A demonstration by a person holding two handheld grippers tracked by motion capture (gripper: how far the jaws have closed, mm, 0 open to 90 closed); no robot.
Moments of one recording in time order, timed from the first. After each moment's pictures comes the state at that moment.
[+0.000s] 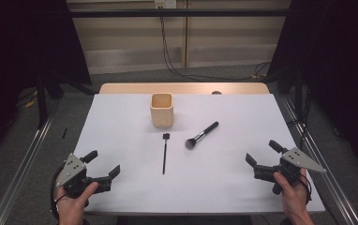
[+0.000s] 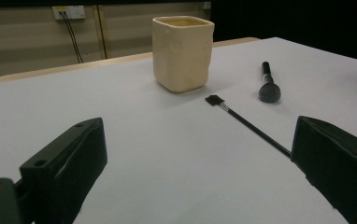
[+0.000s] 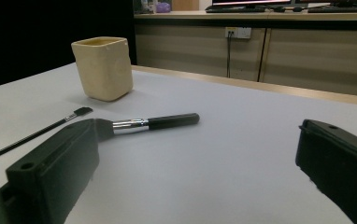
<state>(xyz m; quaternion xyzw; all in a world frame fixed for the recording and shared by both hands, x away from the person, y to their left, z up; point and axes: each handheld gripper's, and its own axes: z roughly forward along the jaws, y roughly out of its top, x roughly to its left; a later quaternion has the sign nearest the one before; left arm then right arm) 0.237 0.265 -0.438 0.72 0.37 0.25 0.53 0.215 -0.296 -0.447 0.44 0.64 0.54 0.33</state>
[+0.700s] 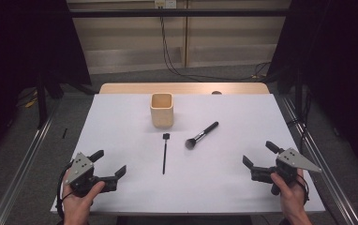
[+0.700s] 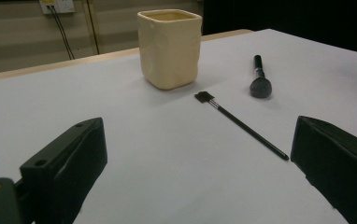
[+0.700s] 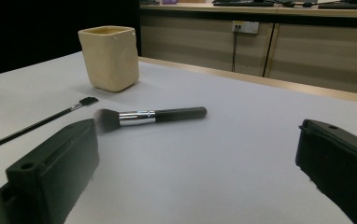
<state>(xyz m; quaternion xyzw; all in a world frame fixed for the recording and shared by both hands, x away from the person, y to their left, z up) 0.241 0.247 -0.435 0.74 0.36 0.24 0.52 0.216 -0.289 -0.448 0.43 0.66 0.53 0.32</state>
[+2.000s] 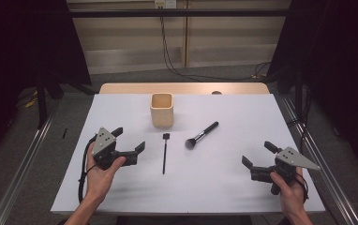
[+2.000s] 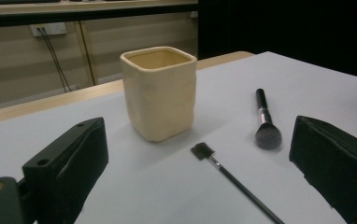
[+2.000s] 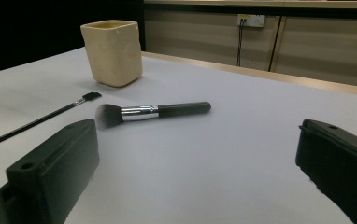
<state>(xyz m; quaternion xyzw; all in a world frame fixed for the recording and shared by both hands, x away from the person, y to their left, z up) 0.301 0.194 -0.418 0.73 0.33 0.24 0.55 0.220 -0.290 -0.450 0.43 0.66 0.53 0.31</state>
